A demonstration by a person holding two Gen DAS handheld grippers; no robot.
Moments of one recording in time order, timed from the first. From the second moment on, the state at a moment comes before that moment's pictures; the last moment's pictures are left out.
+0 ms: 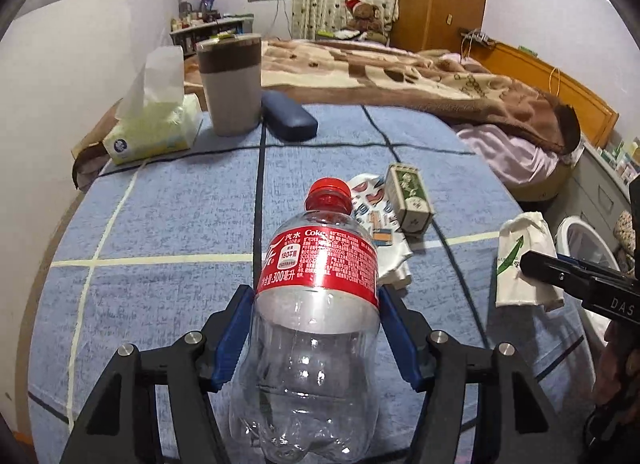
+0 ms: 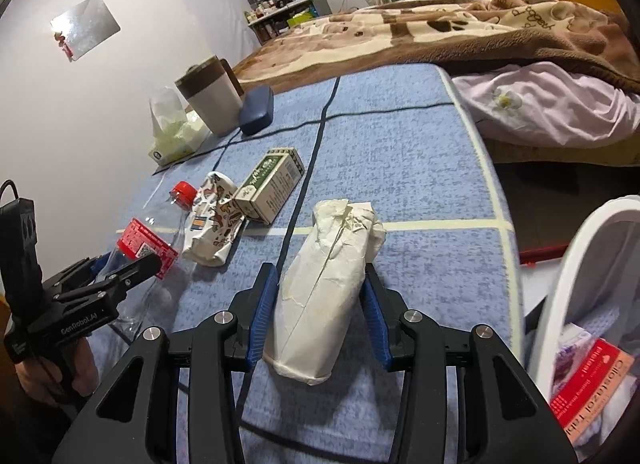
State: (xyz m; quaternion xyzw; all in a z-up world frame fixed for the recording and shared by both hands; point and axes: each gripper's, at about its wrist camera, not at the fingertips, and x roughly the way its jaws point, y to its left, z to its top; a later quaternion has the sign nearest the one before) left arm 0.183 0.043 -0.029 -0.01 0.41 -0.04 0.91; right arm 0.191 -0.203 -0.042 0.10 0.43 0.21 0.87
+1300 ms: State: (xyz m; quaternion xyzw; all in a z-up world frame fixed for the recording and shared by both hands) left arm 0.116 -0.133 0.023 0.00 0.36 -0.18 0.91; right arm 0.097 -0.330 -0.001 0.15 0.35 0.10 0.92
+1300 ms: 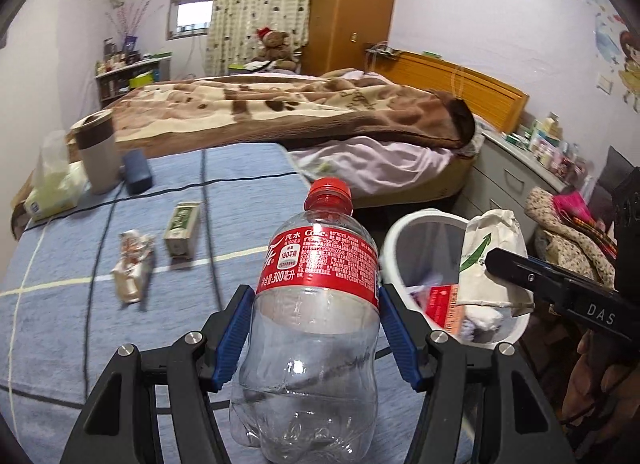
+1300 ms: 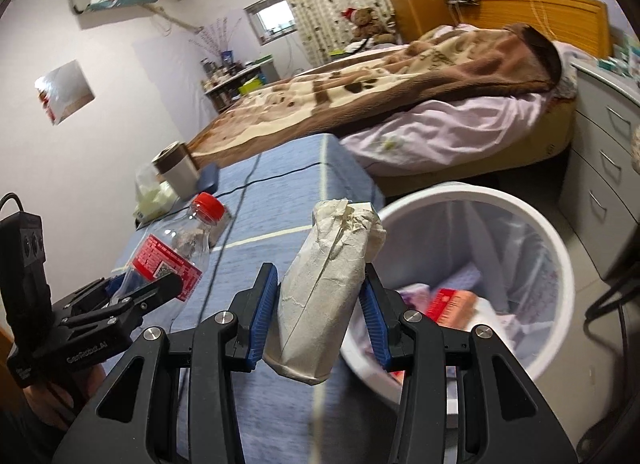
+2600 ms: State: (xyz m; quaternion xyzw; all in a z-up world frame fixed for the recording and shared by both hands) left arm 0.160 -0.248 -0.006 0.02 0.38 -0.29 0.88; right arm 0.090 -0.405 -0.027 0.18 0.38 0.00 0.91
